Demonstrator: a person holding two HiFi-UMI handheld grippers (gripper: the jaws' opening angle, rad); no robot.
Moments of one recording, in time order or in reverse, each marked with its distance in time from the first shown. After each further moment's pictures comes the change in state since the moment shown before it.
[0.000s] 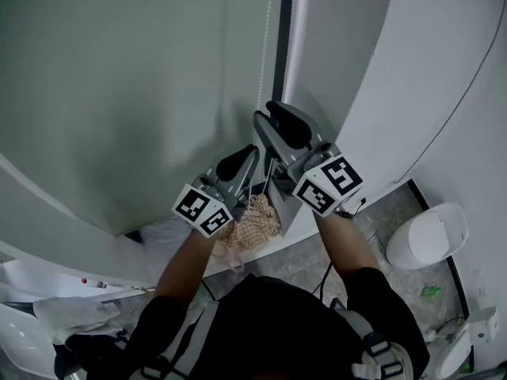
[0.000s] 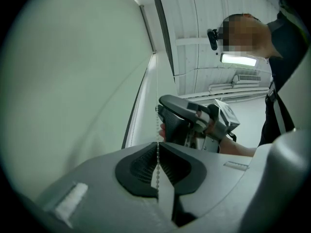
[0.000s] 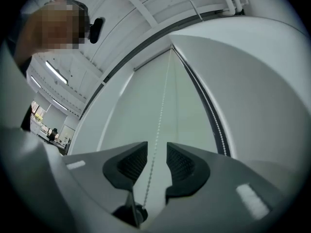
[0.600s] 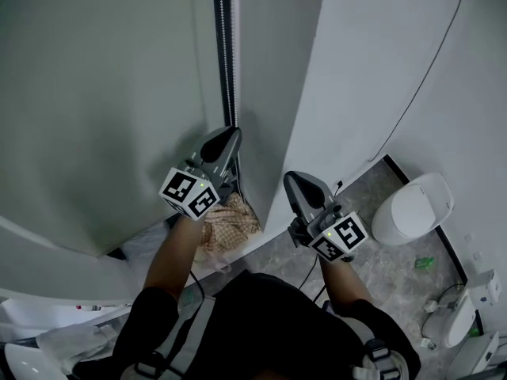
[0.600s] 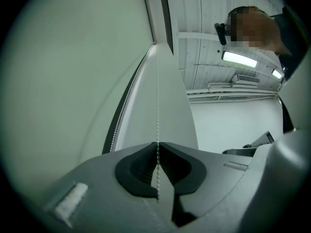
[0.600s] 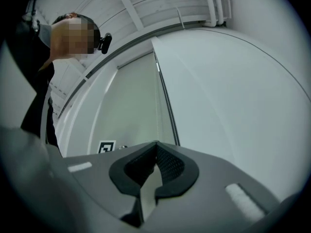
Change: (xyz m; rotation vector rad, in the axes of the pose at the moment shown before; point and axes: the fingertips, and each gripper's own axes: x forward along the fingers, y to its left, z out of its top) left arm 0.070 0.007 -0.033 -0.032 0.035 -0.065; right arm -0.181 -0.029 -0.061 0.060 0.054 -0.250
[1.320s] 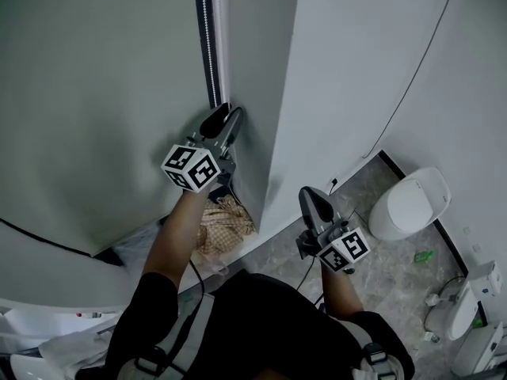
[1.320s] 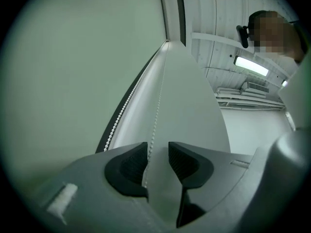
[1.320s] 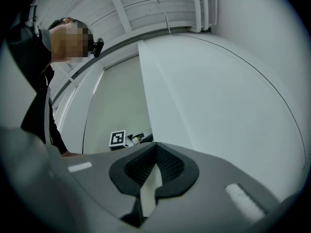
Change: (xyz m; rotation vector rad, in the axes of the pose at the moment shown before) left arm 0.059 0.037 -0.018 -0.107 -0.002 0.035; right arm -0.068 -0.043 -0.024 0.074 -0.003 -0.175
